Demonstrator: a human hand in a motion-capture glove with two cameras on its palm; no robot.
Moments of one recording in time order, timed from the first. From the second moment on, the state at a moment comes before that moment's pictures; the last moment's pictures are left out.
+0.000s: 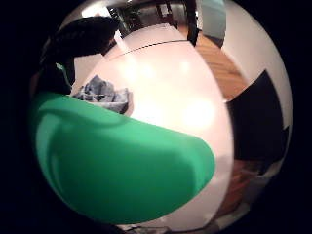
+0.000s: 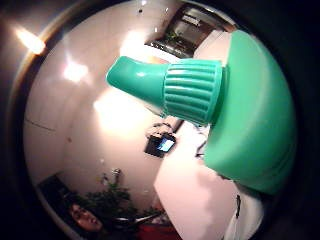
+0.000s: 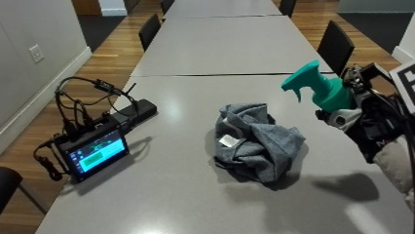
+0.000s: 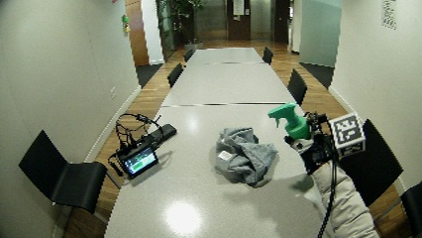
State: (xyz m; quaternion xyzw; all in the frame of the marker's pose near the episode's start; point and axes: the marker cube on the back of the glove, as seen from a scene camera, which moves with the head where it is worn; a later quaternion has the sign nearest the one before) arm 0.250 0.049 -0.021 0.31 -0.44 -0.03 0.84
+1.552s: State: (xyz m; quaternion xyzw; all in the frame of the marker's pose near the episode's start) arm 0.145 -0.021 -0.129 0.26 -0.74 -0.11 0.61
